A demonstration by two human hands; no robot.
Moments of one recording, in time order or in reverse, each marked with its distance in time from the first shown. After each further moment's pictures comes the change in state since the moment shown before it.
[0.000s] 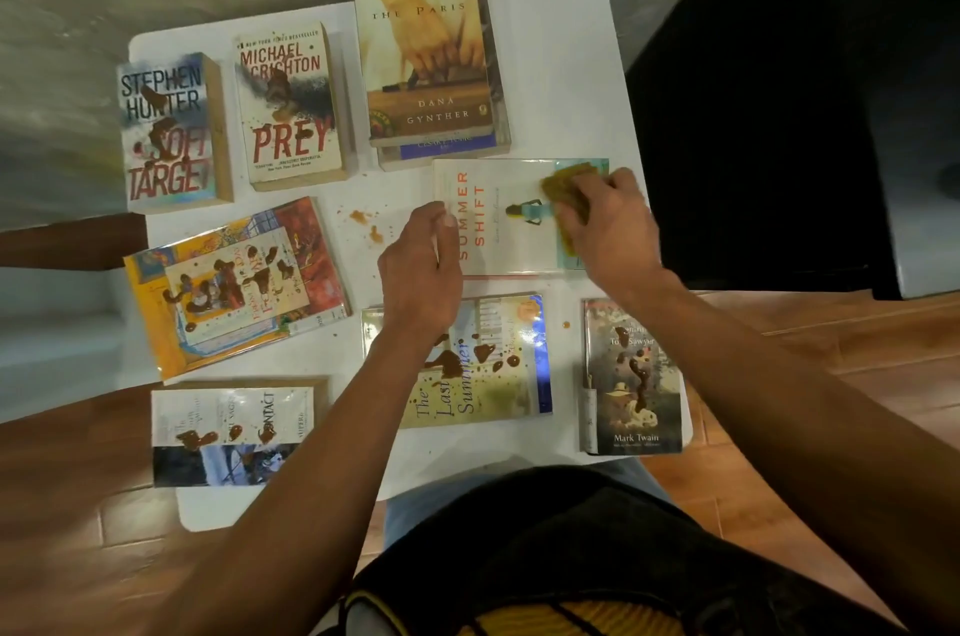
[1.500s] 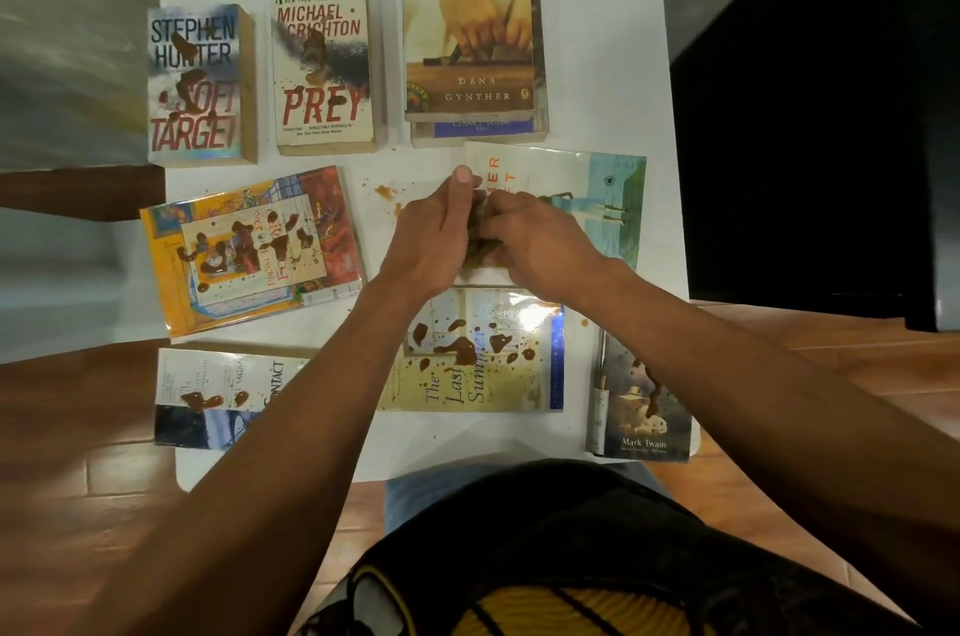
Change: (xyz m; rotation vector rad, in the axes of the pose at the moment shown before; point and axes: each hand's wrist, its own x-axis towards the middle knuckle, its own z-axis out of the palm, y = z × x) left_hand 0.023 -0.001 -0.026 -0.149 -0.214 -0.026; right_hand -0.004 -0.066 0.034 -0.059 -0.378 -0.662
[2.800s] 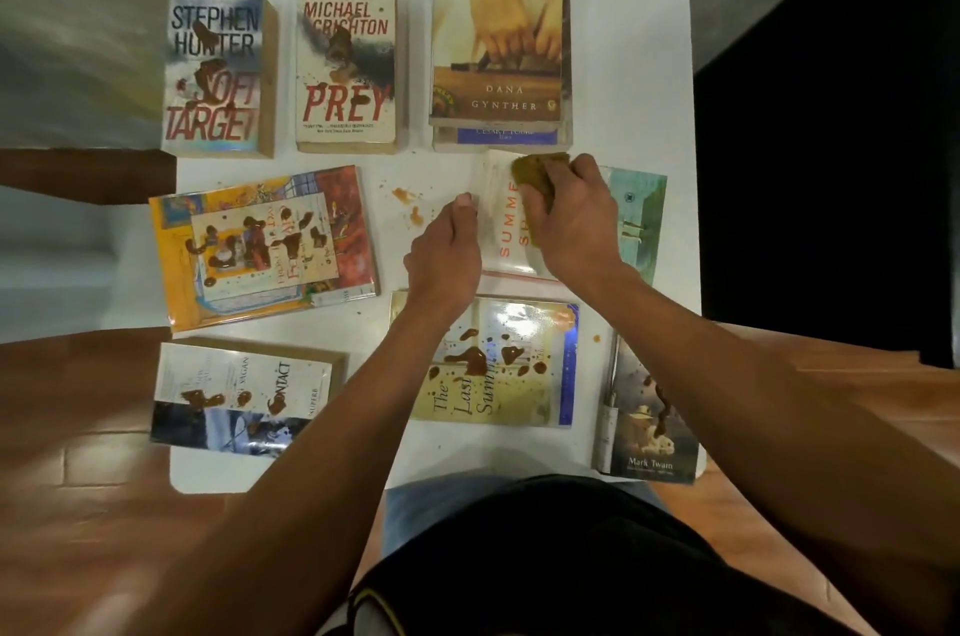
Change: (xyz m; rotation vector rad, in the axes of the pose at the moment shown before) left_hand -0.005 -0.010 0.015 -0.125 0.184 -0.251; right_hand 0.025 0.008 0.004 0.057 0.463 0.452
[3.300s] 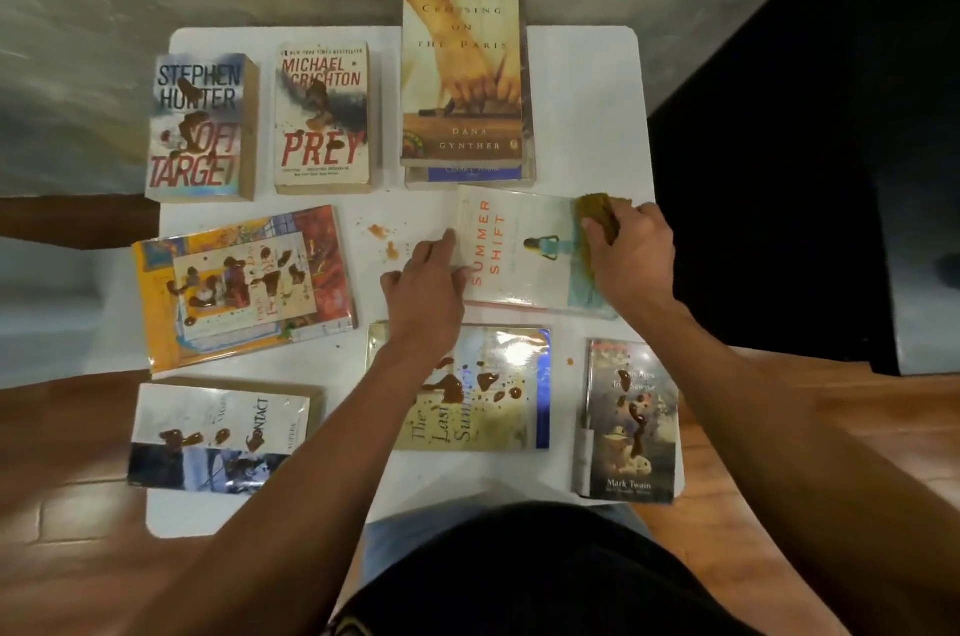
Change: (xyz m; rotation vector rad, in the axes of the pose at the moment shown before) left_hand -0.001 0.000 0.005 0.595 -0.030 0.226; right_hand -0.006 0.064 -0.052 -0.039 0.043 0.257
